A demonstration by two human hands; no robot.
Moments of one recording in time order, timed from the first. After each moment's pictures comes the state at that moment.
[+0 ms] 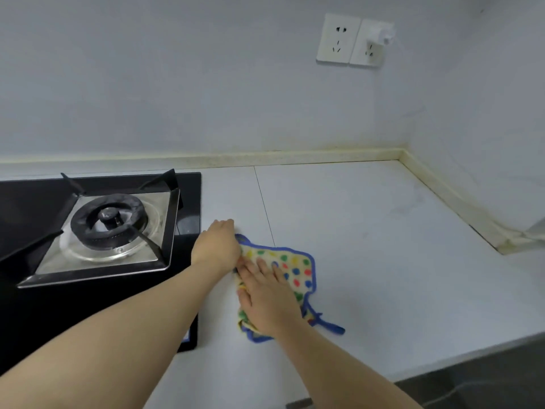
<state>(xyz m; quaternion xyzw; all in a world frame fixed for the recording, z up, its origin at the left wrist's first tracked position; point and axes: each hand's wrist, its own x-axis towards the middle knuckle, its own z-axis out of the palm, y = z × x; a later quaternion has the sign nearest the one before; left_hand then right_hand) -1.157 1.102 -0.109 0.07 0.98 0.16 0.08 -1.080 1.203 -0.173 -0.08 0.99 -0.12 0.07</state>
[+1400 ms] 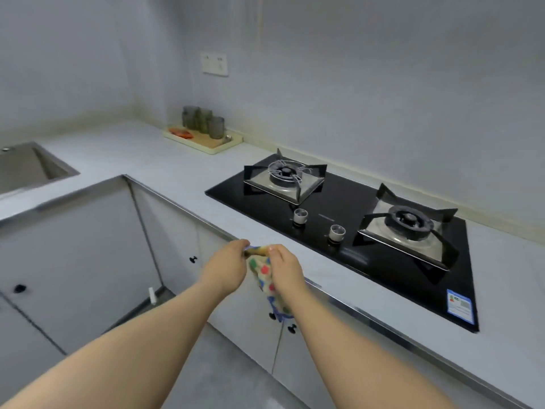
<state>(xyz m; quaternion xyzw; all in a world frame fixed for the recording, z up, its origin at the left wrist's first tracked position) -0.811 0.664 -0.074 -0.26 0.92 0.29 -0.06 -0.864 0.771 -0.074 -0.17 0.80 -0.55 0.20</state>
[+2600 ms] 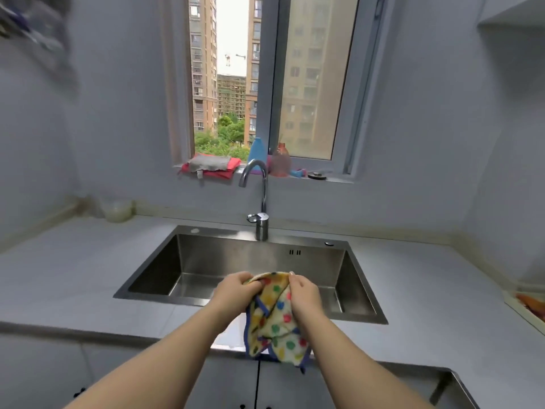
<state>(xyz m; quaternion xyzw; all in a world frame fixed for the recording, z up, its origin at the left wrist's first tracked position) -0.546 0.112 -0.006 -0.61 0.55 0.41 -0.39 -0.684 0.090 -0.024 -0.49 0.64 -0.43 0.41</state>
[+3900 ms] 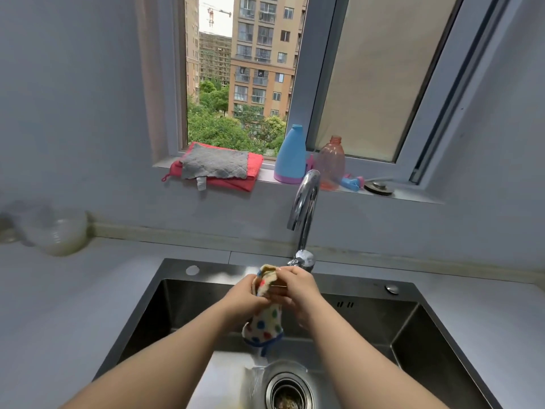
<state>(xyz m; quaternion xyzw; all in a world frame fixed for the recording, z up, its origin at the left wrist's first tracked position) -0.421 -0.239 -0.062 -0.57 0.59 0.50 -0.29 -0.542 -0.239 -0.031 -0.36 0.59 -0.44 0.58</state>
